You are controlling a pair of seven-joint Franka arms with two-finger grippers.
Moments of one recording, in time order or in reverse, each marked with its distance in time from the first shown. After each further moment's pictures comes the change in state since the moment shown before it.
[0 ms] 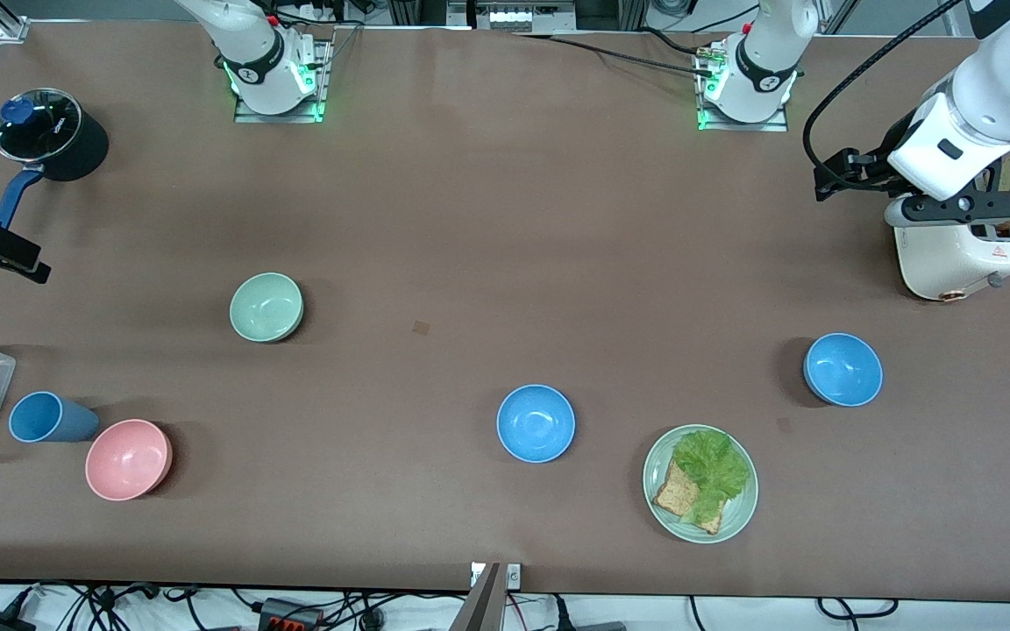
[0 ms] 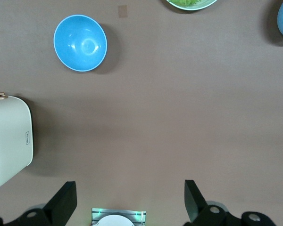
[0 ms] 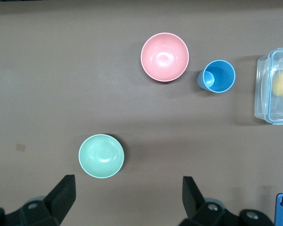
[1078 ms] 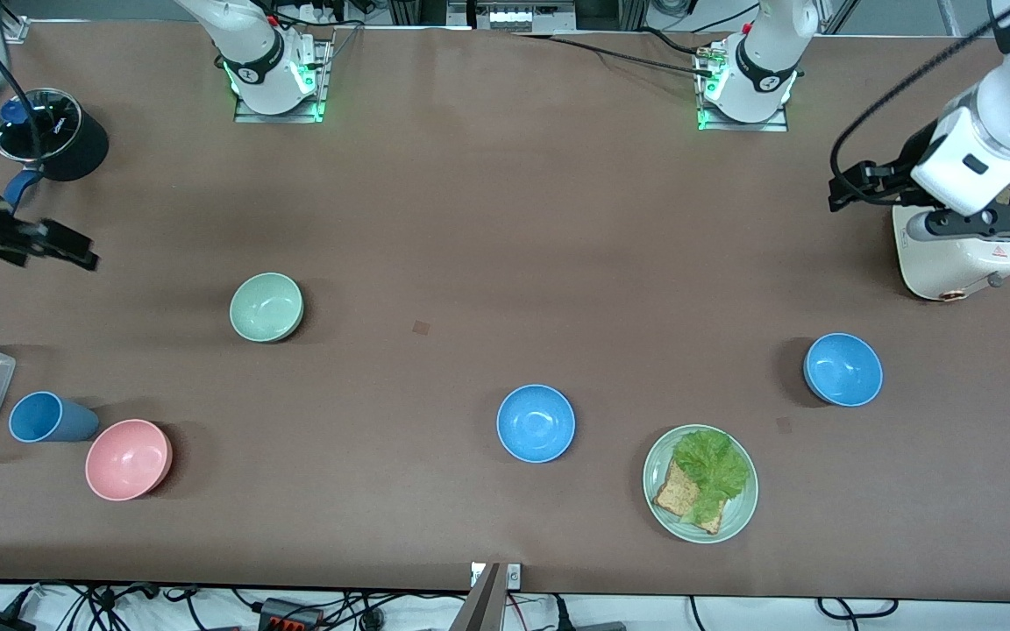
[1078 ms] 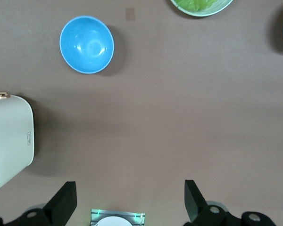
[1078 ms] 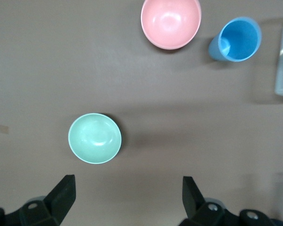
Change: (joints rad) left arm 0.026 0.054 0.017 0.036 0.000 -0.014 0.000; right arm 0.005 -0.022 0.000 -0.260 -0.004 0.112 -0.001
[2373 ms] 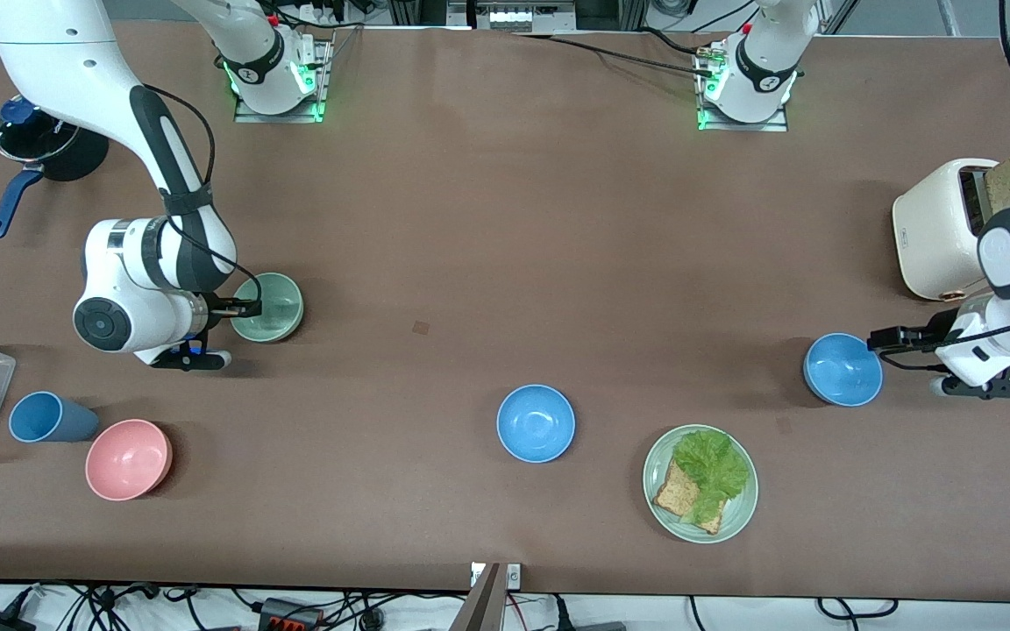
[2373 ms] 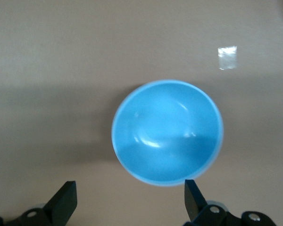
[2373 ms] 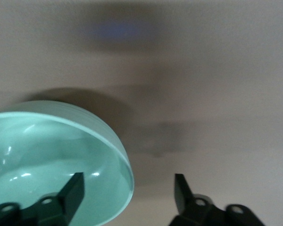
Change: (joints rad) left arm 0.279 0.546 0.005 -0.010 0.142 0.613 0.397; right arm 0.105 0.381 -0.003 -0.193 0.000 0.235 0.078
